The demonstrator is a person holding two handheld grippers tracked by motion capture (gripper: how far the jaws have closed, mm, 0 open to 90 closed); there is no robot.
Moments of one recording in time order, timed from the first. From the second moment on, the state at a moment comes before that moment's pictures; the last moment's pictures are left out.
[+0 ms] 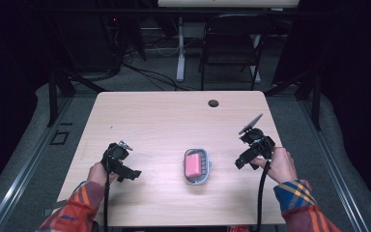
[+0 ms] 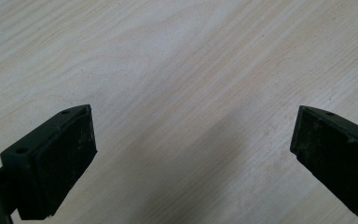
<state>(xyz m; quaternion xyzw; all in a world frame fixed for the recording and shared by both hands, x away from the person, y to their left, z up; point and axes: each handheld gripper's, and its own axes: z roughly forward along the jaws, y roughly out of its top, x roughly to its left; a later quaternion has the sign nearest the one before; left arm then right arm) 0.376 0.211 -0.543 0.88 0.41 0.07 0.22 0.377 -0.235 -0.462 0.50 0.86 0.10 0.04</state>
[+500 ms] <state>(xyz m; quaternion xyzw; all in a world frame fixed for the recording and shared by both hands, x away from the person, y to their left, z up) 0.376 0.211 -0.543 0.88 0.41 0.07 0.21 0.348 -0.284 -0.482 0.52 0.84 0.11 0.08</state>
